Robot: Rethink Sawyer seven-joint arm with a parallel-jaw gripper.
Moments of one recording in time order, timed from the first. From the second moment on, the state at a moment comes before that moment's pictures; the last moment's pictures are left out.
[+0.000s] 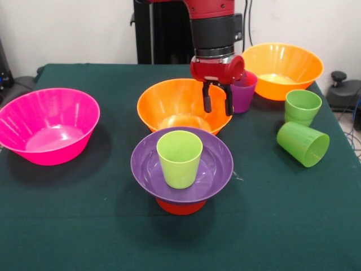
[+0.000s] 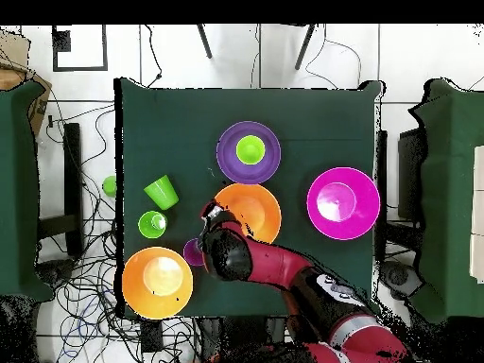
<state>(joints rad) -0.48 -0.59 0.27 2.10 -0.05 -0.21 2.21</state>
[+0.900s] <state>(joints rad) -0.42 -0.51 0.27 2.04 -0.05 -0.21 2.21</state>
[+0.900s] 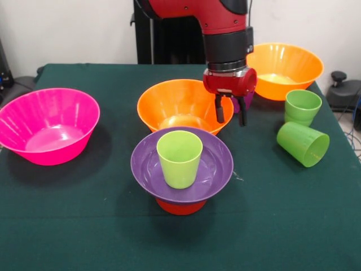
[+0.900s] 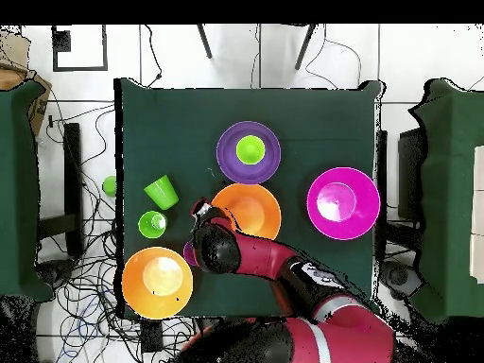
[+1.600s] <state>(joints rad) -0.40 -0.52 0.27 2.04 -0.05 -0.21 2.21</state>
